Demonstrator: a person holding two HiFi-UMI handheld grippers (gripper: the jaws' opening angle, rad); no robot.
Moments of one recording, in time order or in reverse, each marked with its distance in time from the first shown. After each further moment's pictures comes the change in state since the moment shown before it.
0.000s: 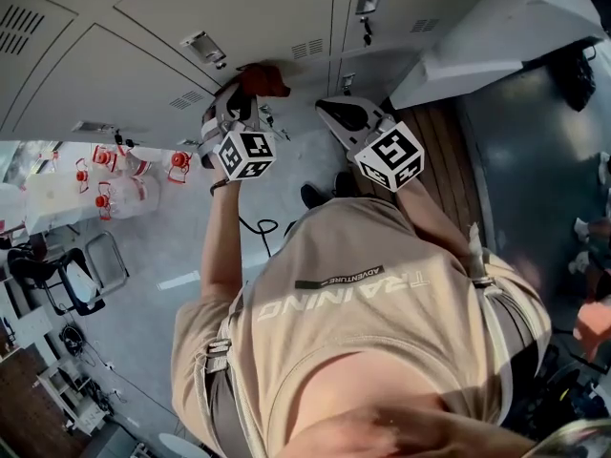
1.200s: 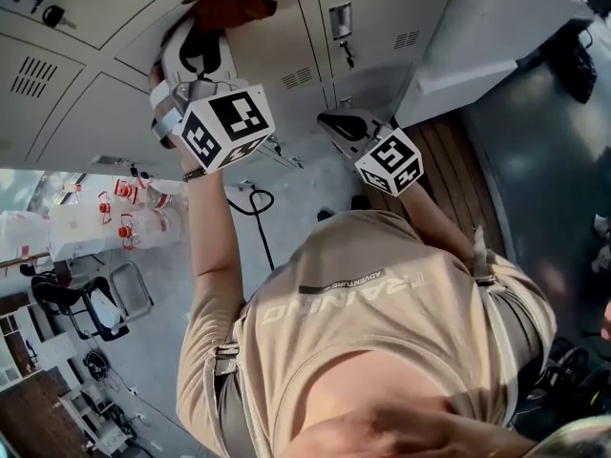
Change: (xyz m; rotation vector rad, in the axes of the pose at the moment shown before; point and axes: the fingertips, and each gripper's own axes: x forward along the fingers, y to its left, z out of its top) left arm -0.074 0.175 0.242 0.167 -0.243 0.384; right arm -0.019 -0.026 0.011 0.003 -0.035 -0.028
